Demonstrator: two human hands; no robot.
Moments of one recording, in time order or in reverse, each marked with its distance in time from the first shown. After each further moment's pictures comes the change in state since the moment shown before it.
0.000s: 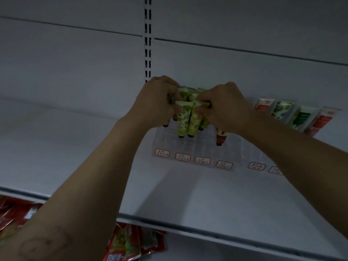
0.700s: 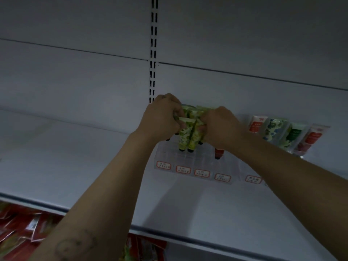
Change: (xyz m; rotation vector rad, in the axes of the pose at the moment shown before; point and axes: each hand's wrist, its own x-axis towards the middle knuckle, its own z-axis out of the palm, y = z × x) left_hand 0.001 0.006 0.003 0.041 0.013 -0.032; right_hand -0.003 0.002 0.017 -0.004 0.006 0.050
